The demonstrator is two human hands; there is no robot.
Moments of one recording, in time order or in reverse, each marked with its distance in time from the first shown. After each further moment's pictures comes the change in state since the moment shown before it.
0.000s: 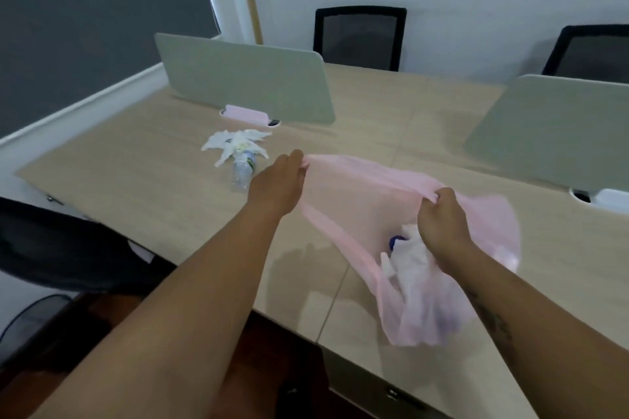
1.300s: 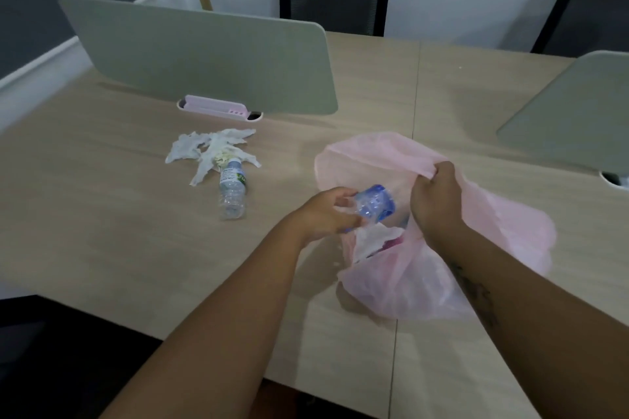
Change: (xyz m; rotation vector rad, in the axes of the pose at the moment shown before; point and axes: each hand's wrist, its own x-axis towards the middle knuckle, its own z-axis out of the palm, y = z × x) left_hand 0.096 -0.055 0.081 -1.039 -0.756 -0.138; right_hand 0.097 -0.062 0.140 -0.011 0.286 0.073
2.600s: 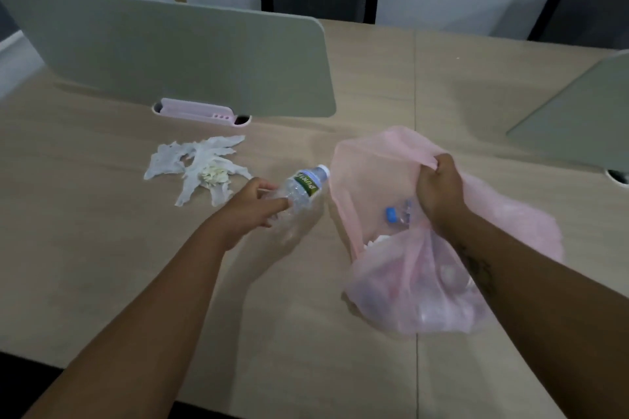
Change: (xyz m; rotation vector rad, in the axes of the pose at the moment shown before) left_hand 0.029 -0.027 -0.138 -0.013 0.228 -0.111; right_hand 0.062 -0.005 0.045 -0.032 -0.017 0.084
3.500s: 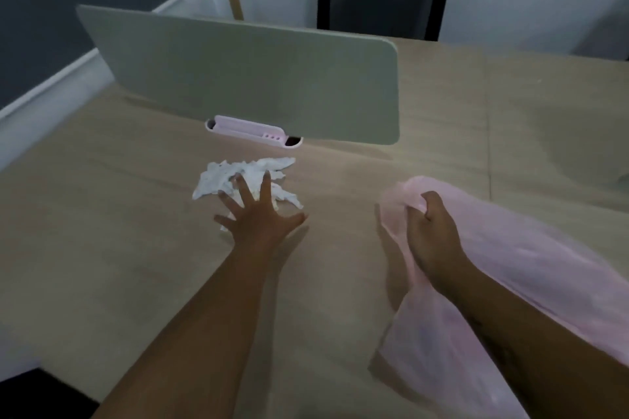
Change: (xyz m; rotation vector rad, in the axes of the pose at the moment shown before) left_hand 0.081 -0.035 -0.059 0.887 0.511 -0.156; right_hand -0.022 -0.039 0.103 -0.032 -0.274 -0.119
